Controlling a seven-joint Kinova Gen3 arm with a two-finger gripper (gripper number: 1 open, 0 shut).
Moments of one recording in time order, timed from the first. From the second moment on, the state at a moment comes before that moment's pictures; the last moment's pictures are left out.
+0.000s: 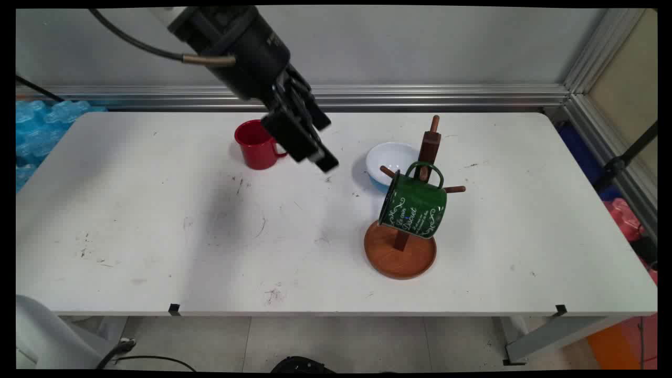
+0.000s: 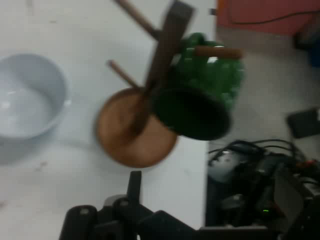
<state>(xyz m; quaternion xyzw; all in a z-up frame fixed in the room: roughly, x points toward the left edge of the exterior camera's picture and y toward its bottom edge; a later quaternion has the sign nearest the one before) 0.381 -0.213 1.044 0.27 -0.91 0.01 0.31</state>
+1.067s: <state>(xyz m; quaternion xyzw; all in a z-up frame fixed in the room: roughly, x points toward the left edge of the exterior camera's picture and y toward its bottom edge) 0.335 -0.229 0.975 0.26 -0.89 -0.05 0.37</state>
